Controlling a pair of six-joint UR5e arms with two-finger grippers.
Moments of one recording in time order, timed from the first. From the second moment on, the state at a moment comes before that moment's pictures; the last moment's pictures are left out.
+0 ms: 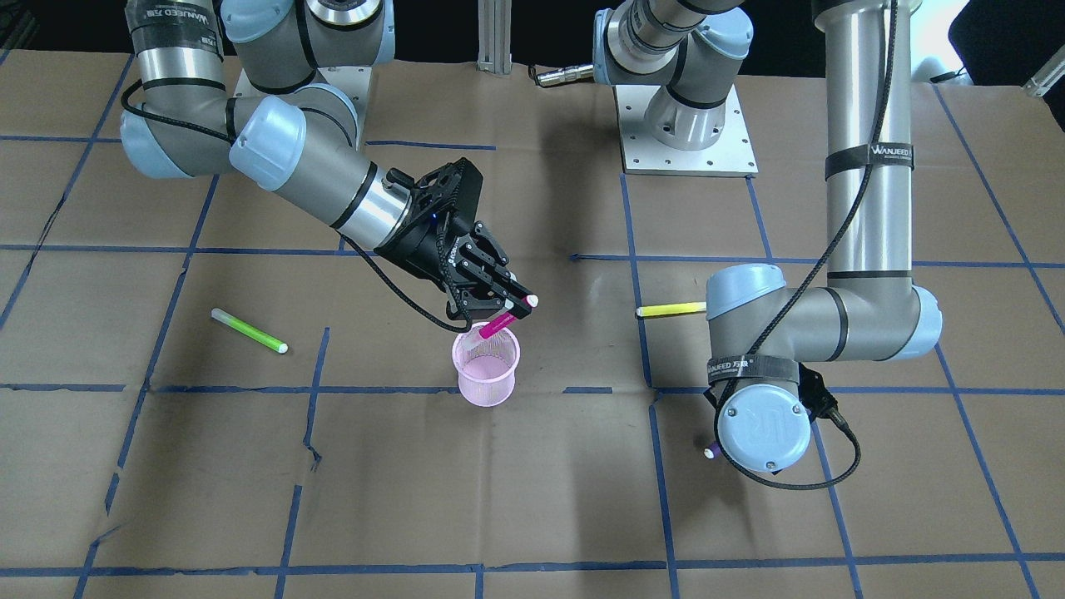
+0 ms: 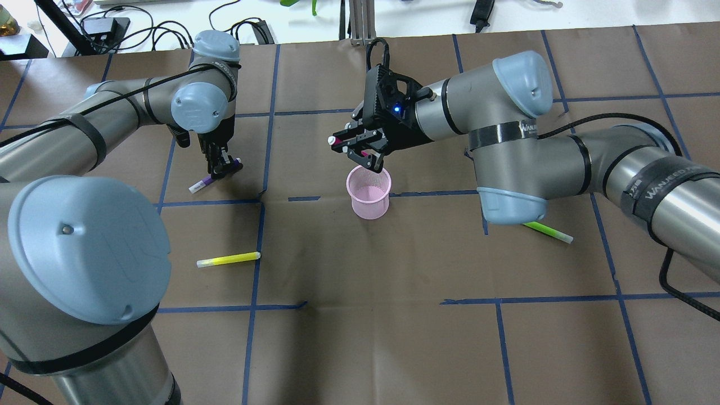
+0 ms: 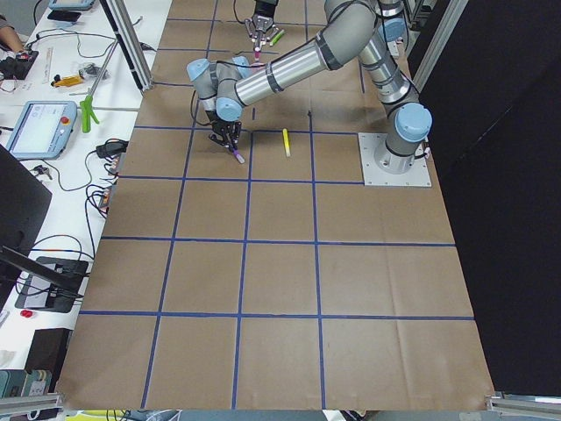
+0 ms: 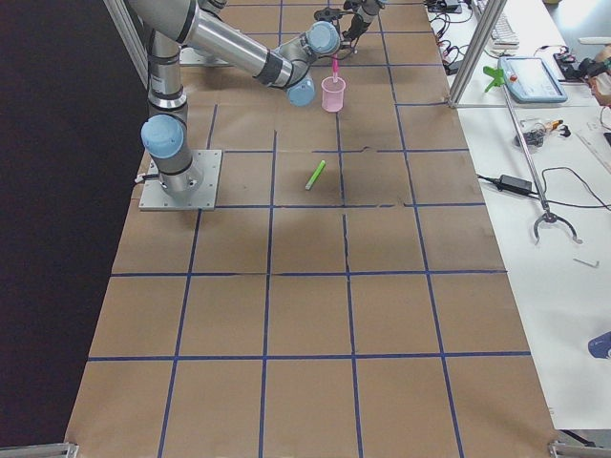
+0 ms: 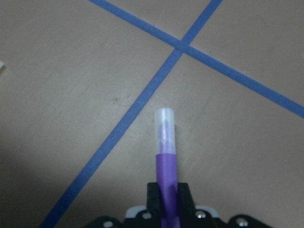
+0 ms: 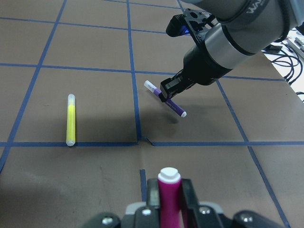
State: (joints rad) left arm -1.54 -2.23 -1.45 -1.34 1.93 -2.20; right arm 1.72 -1.32 1.98 -2.69 -0.74 -1.19
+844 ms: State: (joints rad) left arm -1.54 -1.98 -1.45 -1.53 1.91 -1.85; right arm 1.72 -1.23 1.99 -2.76 -0.74 -1.18
